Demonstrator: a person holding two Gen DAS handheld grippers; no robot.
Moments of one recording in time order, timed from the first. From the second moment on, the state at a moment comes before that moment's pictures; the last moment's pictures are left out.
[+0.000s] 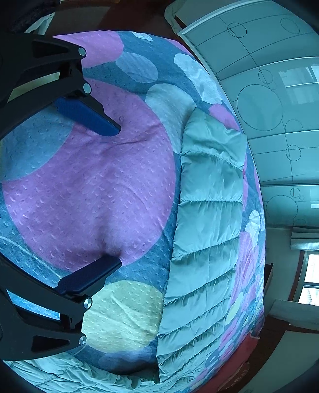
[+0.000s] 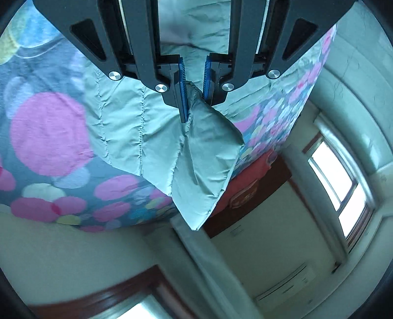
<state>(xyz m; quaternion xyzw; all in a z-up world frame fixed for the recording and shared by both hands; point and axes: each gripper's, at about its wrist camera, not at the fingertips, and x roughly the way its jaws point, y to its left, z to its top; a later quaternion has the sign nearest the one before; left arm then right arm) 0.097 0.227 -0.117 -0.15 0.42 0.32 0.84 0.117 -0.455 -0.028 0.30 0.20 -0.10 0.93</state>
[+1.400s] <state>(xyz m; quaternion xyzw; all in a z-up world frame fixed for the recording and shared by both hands) 0.098 0.228 -0.119 -0.15 0.41 0.33 0.84 0.198 -0.320 -0.044 0.18 0.36 0.04 0.91</state>
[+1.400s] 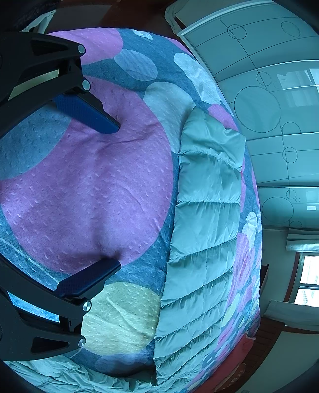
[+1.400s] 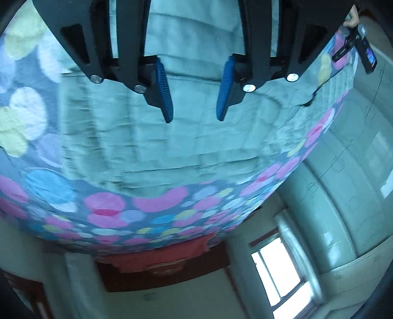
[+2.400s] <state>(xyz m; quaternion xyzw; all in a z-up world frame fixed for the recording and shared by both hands) 0.098 0.229 -0.119 -0.15 0.41 0.33 0.84 0.271 -0.414 -0.077 0.17 0.40 -0.05 0.90</state>
